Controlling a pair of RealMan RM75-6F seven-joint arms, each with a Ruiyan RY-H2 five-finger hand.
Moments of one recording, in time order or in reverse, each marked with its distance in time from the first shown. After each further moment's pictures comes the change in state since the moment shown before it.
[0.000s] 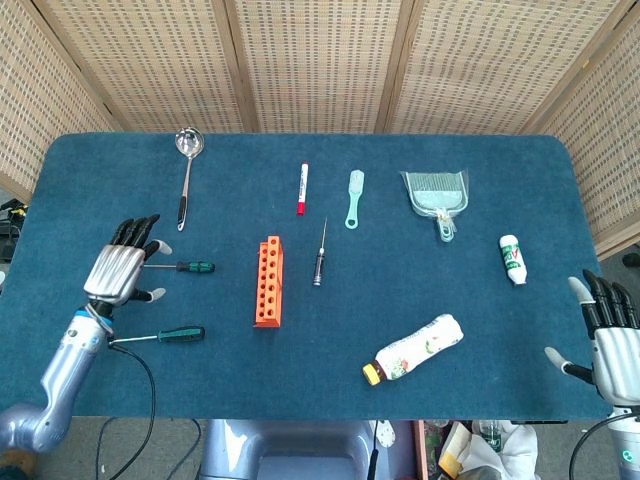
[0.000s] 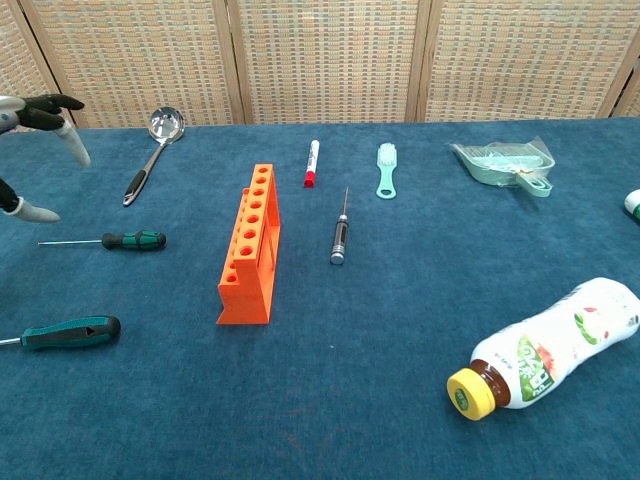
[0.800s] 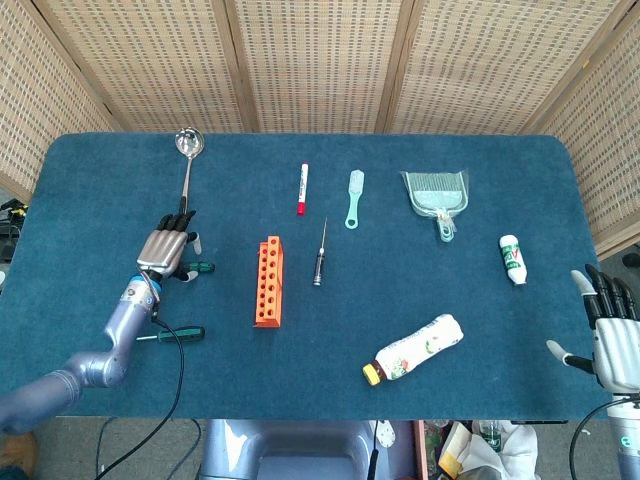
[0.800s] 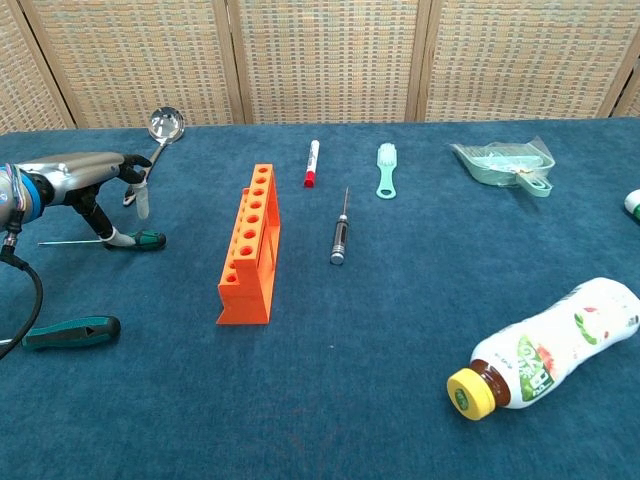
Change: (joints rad) left arm -0.239 -0.296 0.000 0.473 -0.192 -0.270 -0.026; right arm 0.024 -0.008 0.019 0.025 0.055 -0.062 0.022
